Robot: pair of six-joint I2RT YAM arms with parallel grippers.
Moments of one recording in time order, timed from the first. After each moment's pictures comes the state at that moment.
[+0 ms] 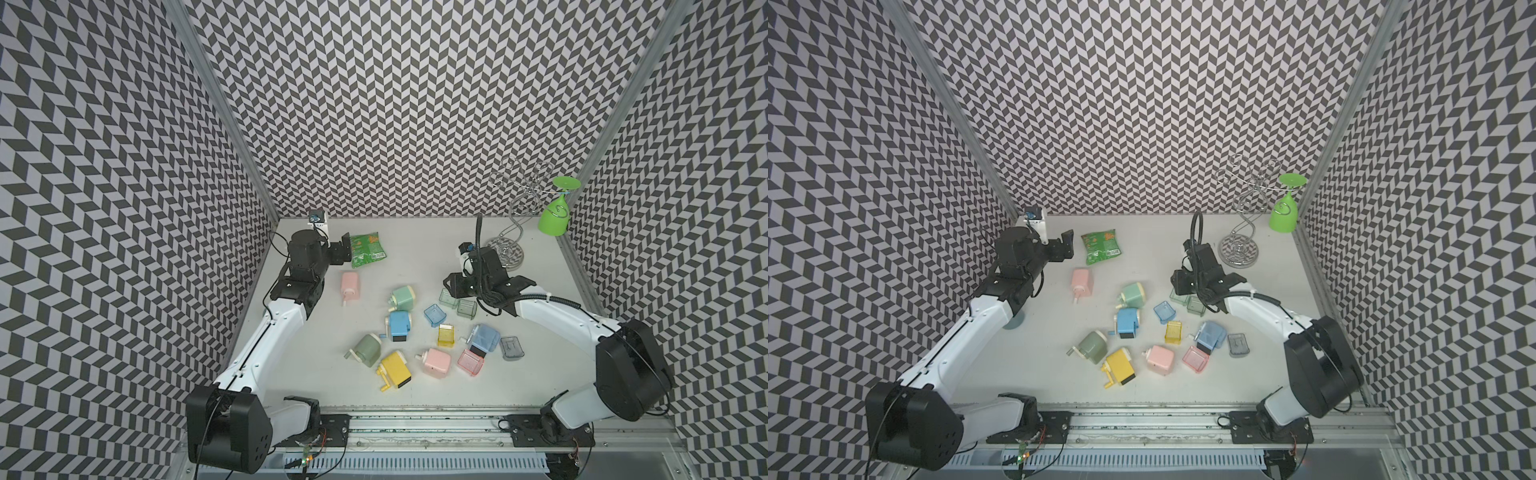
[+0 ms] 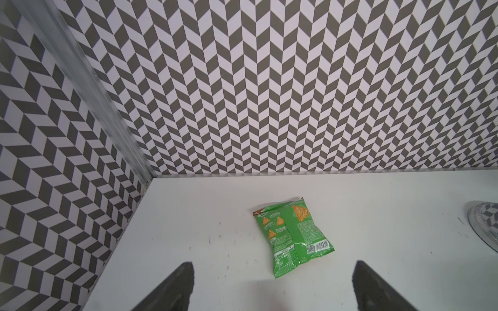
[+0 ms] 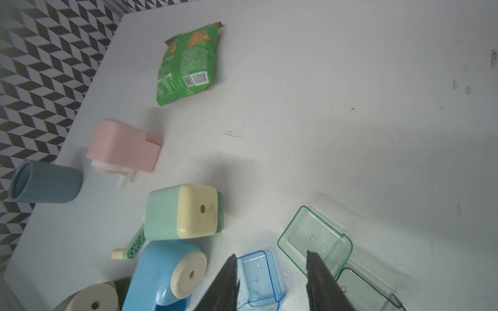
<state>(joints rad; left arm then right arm) -0.16 1.22 0.98 -0.03 -0.07 -0.04 0.51 1.52 1.01 -0.28 -0.08 0.36</state>
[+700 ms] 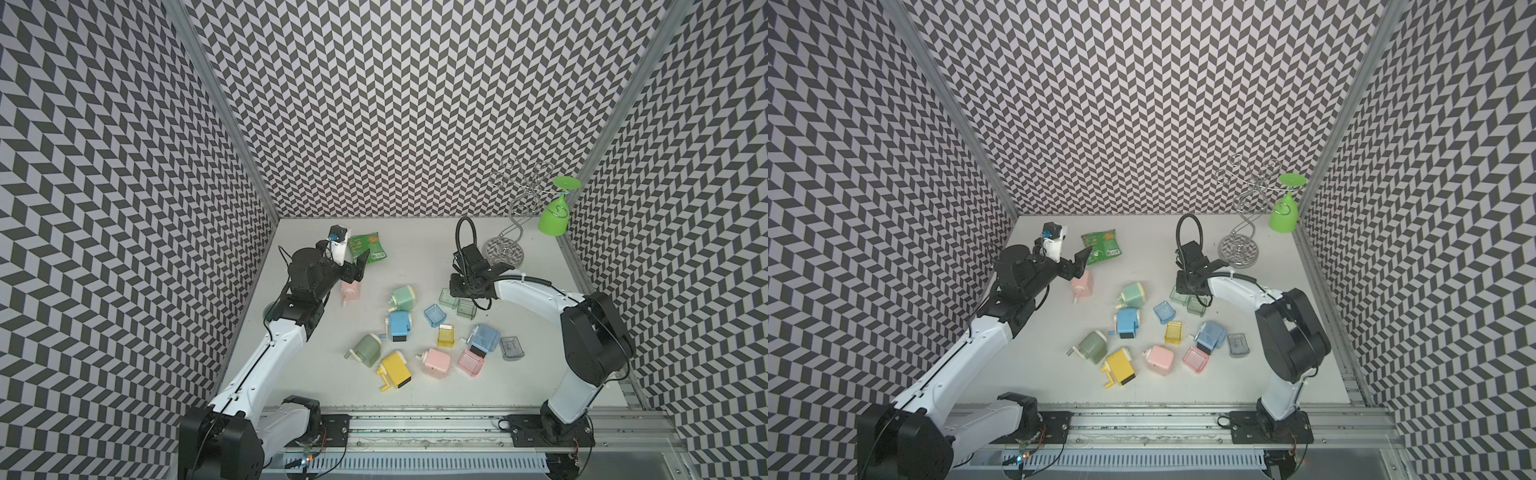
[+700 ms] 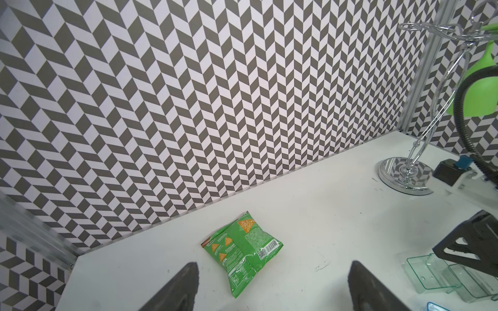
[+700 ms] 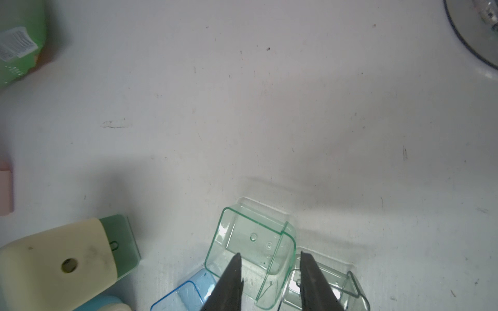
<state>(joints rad) -0.21 1.11 0.81 0.12 0.22 0.16 0.51 1.76 1.20 -0.52 0.10 0.55</state>
